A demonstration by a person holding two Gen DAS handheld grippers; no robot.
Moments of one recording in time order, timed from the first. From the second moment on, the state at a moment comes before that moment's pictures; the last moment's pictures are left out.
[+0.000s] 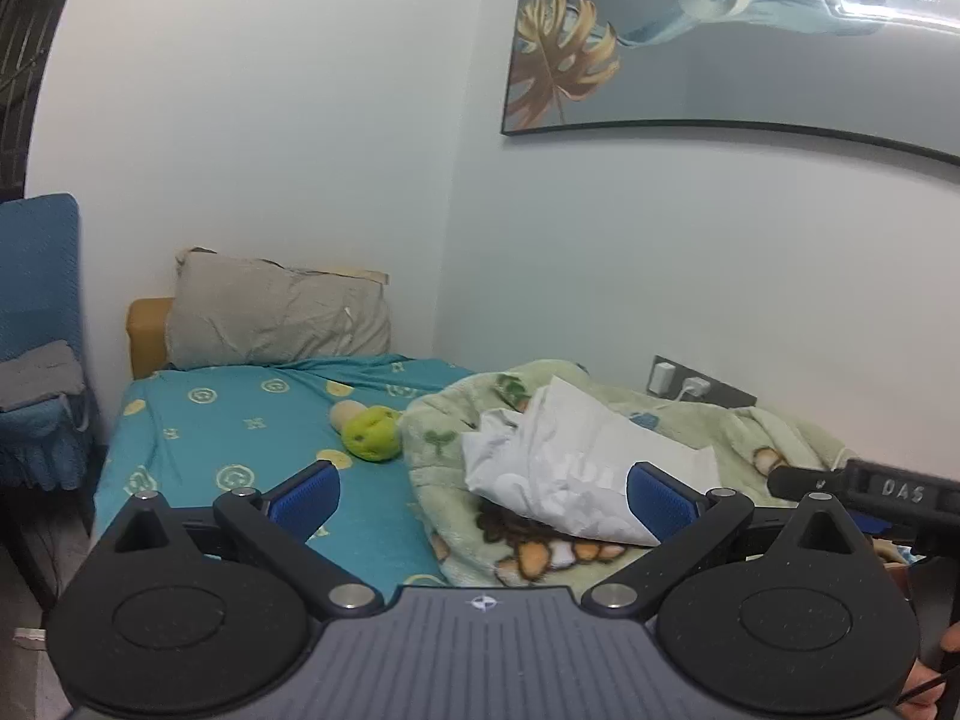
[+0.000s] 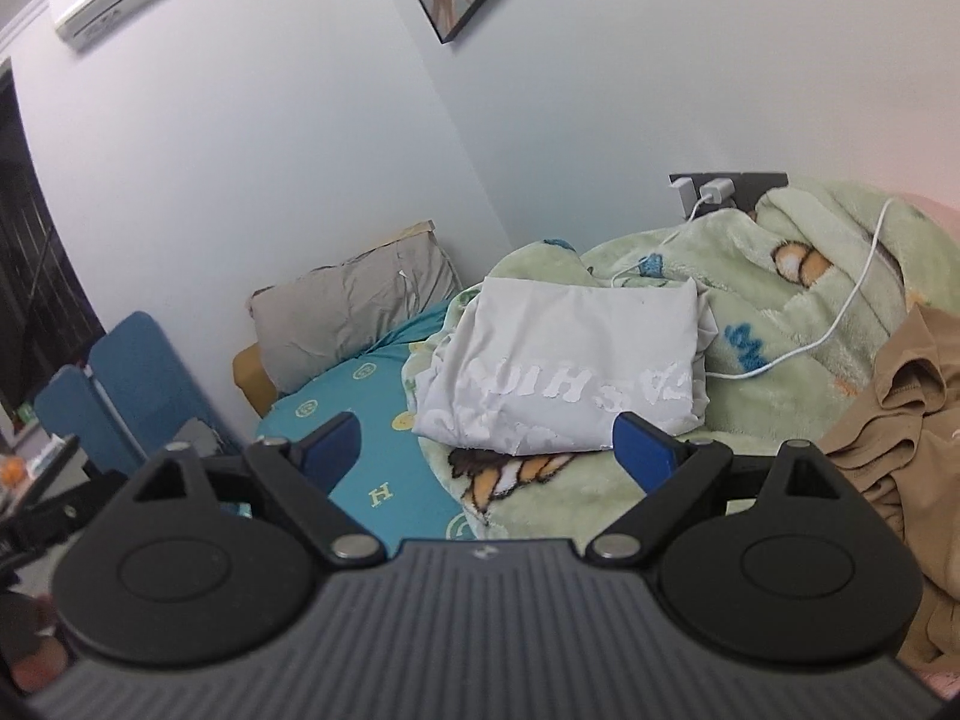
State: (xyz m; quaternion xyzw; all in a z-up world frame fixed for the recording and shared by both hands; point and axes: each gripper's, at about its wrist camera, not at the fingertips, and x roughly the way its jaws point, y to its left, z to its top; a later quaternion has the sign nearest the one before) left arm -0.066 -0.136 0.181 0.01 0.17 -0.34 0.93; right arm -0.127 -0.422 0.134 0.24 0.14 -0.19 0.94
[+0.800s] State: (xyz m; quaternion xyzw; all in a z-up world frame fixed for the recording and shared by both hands) left arm -0.149 -0.025 0.152 0.02 0.20 -0.18 0.96; right arm 0.070 -0.229 0.011 0.12 0.26 -0.08 0.96
